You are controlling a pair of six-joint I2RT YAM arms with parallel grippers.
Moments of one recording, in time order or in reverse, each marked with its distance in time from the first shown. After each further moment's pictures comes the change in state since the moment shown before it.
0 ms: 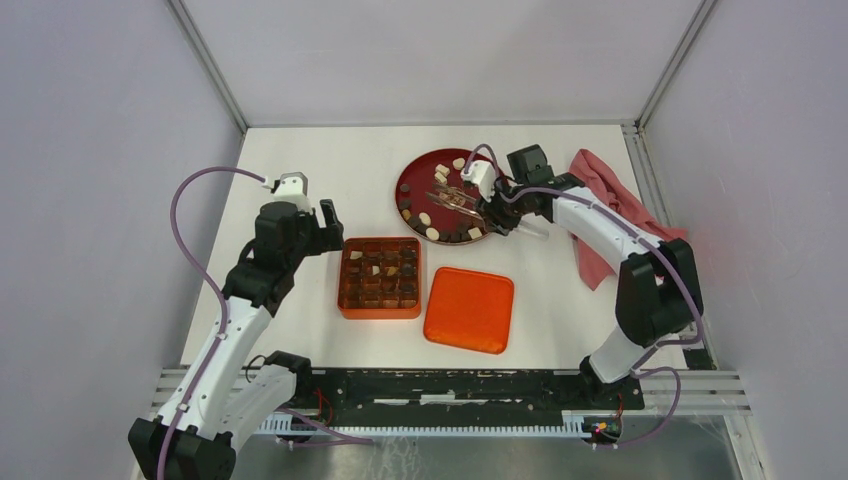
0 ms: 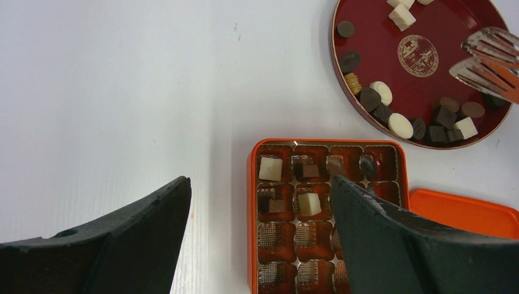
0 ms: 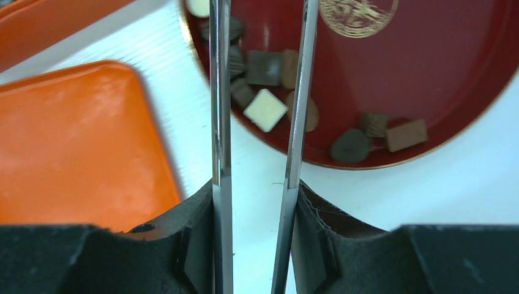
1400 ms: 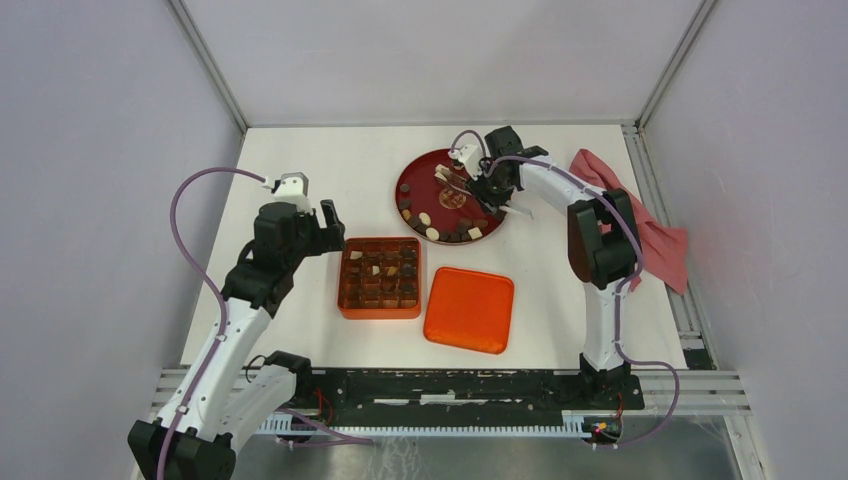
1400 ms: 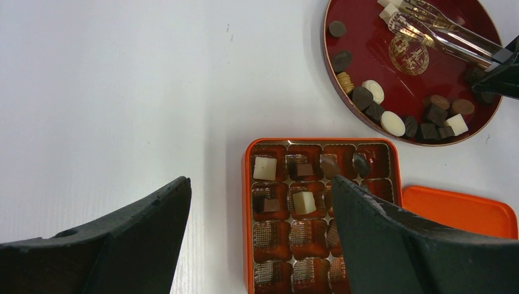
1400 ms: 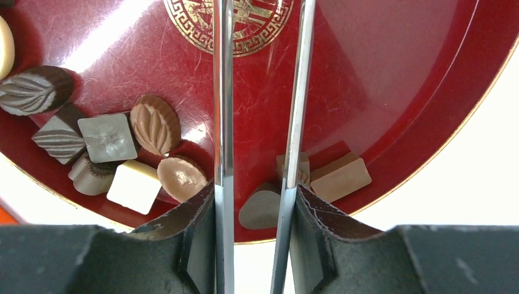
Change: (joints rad) left arm 0.000 -0.008 0.000 0.000 0.024 0.000; right arm -0.034 0.489 0.433 -0.076 0.213 0.082
